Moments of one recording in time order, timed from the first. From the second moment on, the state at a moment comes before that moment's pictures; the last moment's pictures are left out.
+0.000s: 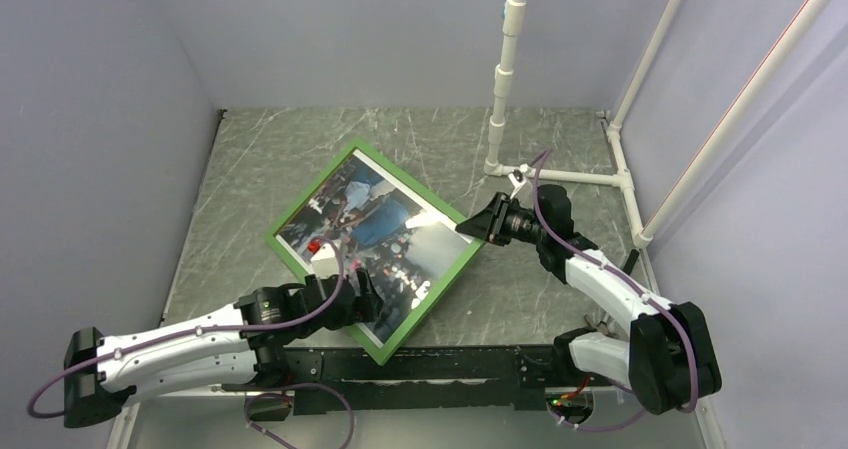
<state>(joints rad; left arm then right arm) -1.19 0.75 0.52 -0.63 -0.42 -1.09 0.30 1.16 0.57 0.15 -0.66 0.77</state>
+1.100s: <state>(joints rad) -1.13 0.83 0.54 -0.91 -0.39 -1.38 0.27 1.25 0.48 -0.06 -0.36 0.52</state>
